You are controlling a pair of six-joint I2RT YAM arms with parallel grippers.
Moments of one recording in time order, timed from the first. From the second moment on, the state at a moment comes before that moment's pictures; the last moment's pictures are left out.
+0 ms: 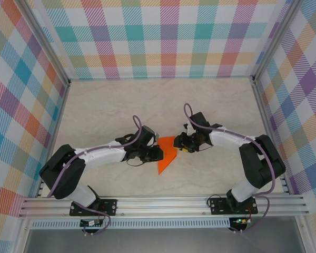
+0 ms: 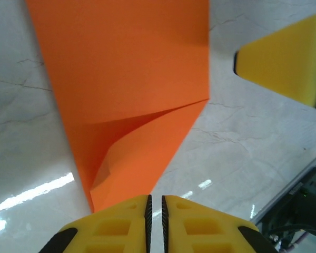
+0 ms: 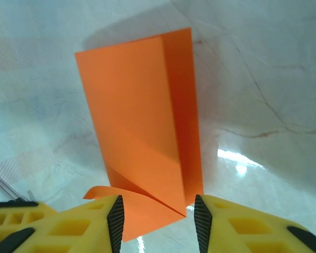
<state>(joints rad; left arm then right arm) -0.78 1.53 0.81 -0.25 0.33 -0.82 0.50 1.59 0.86 -0.40 -0.52 0.68</state>
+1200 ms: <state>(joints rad) -0.78 1.66 0.85 -0.30 0.22 -0.79 0.50 1.62 0.85 -0.39 -0.57 0.63</state>
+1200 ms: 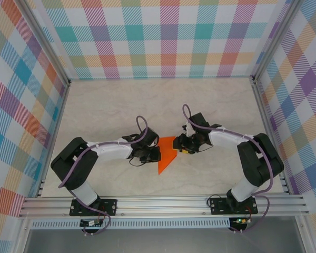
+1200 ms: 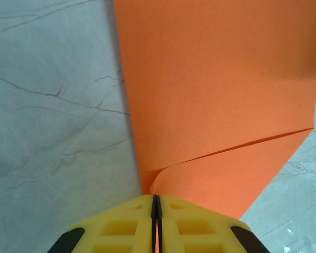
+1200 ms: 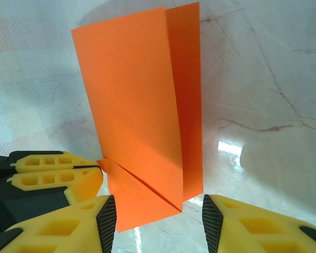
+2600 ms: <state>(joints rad) -1.14 1.52 0.84 -0.42 -0.21 -0.86 0.50 1.73 0.82 -0.22 -0.73 0.75</state>
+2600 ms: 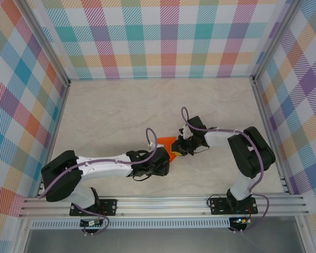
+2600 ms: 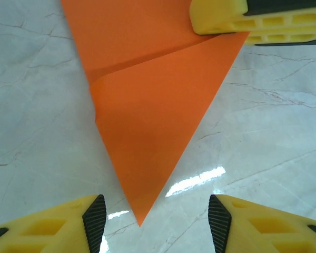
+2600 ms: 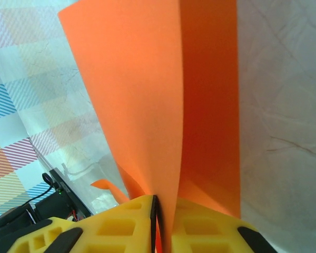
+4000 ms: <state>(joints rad) -1.30 1.90 1.14 -0.72 -0.63 -1.00 0.51 1.71 0.82 -0.25 -0.73 0.76</state>
